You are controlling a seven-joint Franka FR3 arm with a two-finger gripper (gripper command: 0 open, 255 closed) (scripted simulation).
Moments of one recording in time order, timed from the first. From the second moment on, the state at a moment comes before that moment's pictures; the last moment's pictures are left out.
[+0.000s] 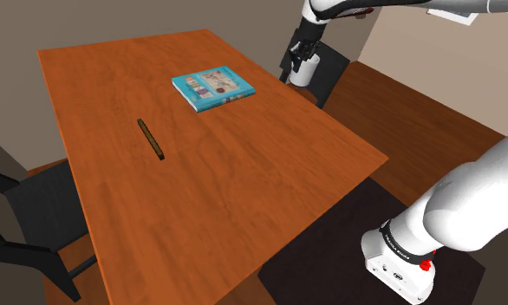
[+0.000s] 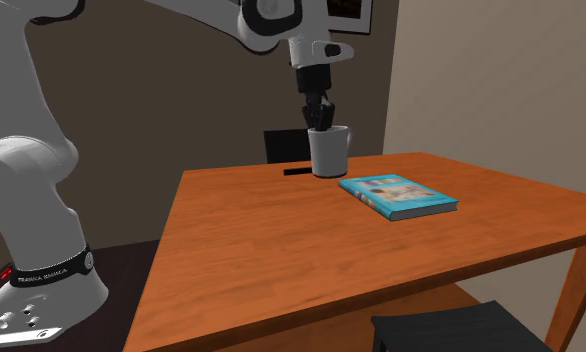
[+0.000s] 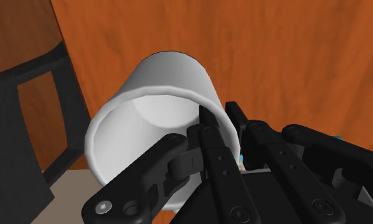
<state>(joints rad) 0.03 -0.01 -0.10 -1.89 -0.06 2.01 -0.05</state>
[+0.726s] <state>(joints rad) 0.15 0.00 0.03 -1.86 -0.09 1.97 0.22</state>
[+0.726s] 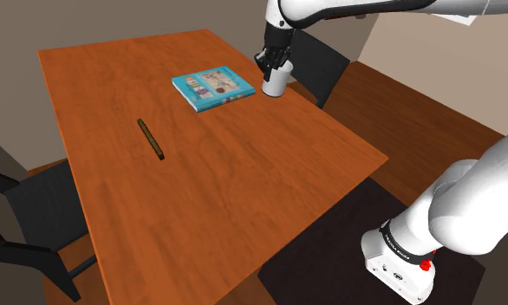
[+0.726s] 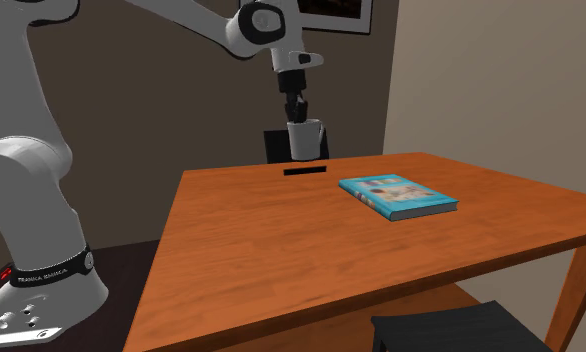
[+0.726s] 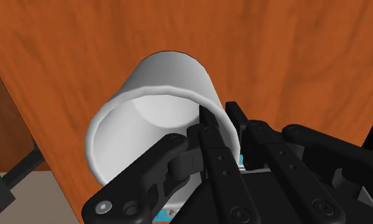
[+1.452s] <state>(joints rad) 0.28 0.11 0.15 -1.72 -0.13 1.91 0.48</state>
